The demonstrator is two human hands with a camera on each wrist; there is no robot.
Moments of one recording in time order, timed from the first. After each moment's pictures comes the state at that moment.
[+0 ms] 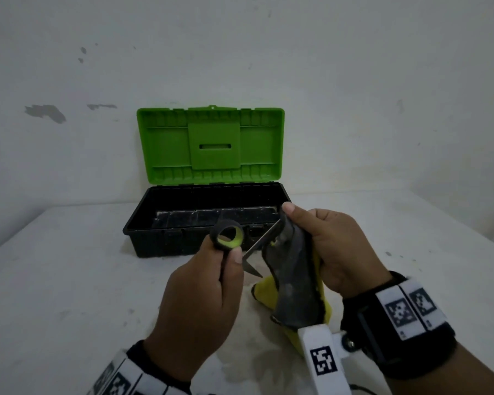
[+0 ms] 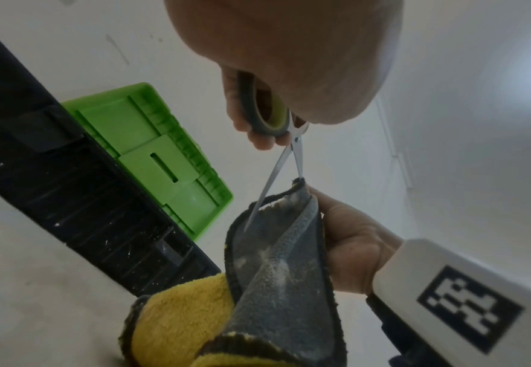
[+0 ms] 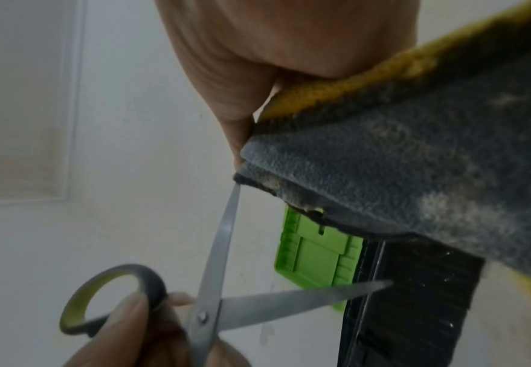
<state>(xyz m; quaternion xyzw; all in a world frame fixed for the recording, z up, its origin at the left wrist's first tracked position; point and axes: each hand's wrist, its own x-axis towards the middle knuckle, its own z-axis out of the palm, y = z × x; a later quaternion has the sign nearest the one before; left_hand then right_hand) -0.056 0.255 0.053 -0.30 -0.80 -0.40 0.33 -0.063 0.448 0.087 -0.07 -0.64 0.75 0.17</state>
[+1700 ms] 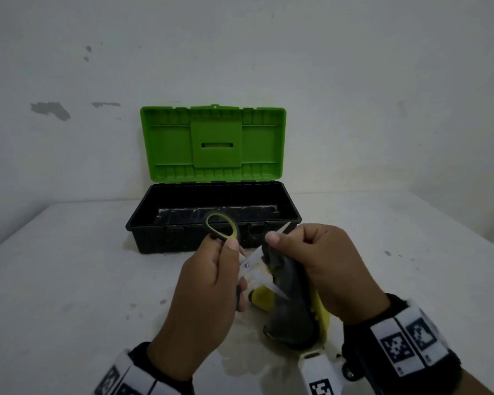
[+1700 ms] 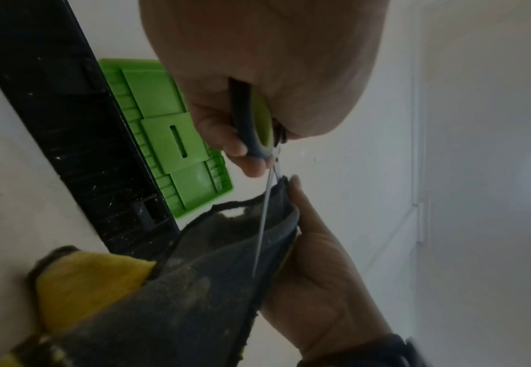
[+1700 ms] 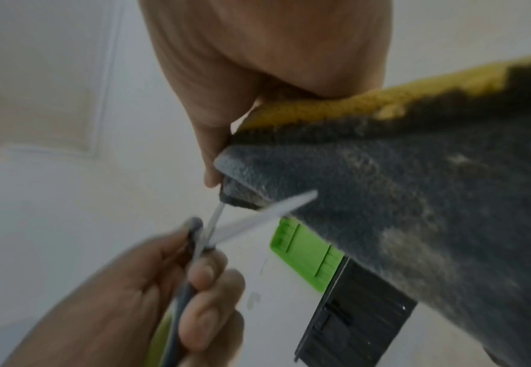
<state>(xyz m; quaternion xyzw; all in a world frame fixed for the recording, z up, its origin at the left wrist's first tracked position) -0.038 0.264 0.066 -0.18 -0.73 -0.65 0.05 -0.034 0.437 0.076 0.03 -0.71 0.68 0.17</state>
